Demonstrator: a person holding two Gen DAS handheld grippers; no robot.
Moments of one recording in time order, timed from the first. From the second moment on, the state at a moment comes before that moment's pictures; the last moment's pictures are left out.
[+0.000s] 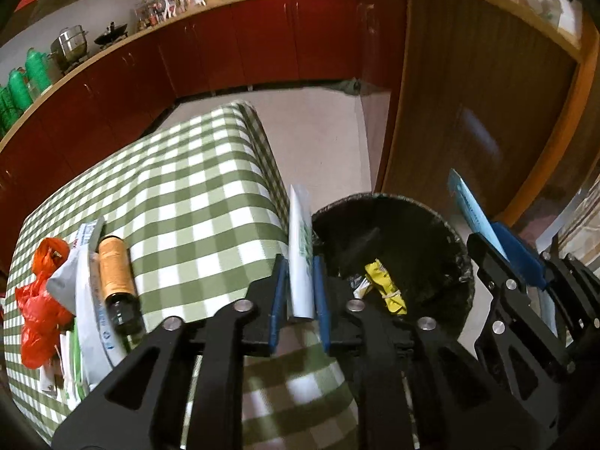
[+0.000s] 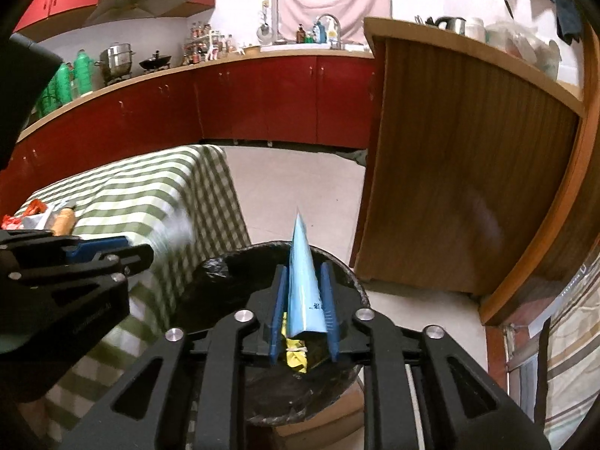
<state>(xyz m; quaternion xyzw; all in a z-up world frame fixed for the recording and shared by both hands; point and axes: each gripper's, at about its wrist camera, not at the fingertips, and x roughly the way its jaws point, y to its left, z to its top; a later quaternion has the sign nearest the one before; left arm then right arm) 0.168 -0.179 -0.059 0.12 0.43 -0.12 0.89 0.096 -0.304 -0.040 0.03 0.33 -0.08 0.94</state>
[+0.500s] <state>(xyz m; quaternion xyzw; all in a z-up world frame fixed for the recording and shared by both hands) 0.153 -0.155 -0.048 0.10 0.42 -0.11 0.89 0.068 -0.303 -0.025 0.06 0.32 -0.10 0.94</state>
